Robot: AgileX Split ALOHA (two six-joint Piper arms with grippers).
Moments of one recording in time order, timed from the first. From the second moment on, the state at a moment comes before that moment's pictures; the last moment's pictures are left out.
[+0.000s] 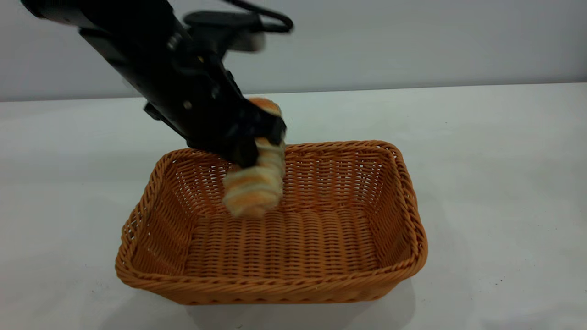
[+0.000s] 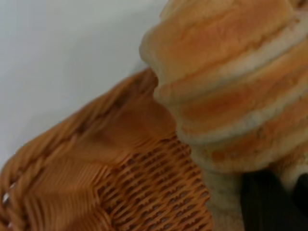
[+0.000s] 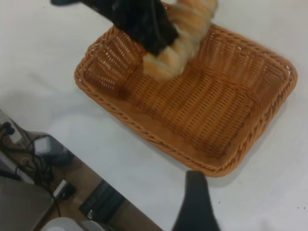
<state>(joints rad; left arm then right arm) -0.56 1.94 -1.06 -0.08 0.16 -0.03 0.34 0.91 -0.80 0.51 0.80 -0.44</state>
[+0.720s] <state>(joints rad) -0.56 1.81 -1.06 0.00 0.27 0.15 0.34 0.76 -0.80 0.34 0.91 -0.35</state>
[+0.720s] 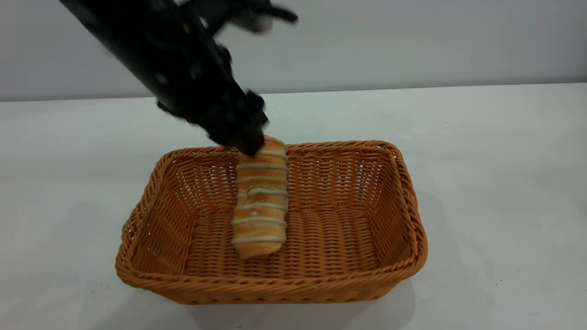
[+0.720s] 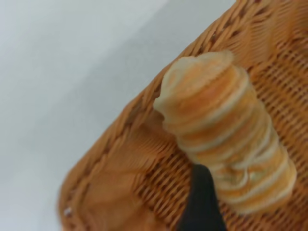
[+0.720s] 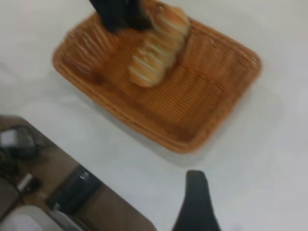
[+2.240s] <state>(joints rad) -0.45 0.48 -0.71 0.02 1.10 0.07 0.34 0.09 -0.48 0.01 1.12 -0.02</state>
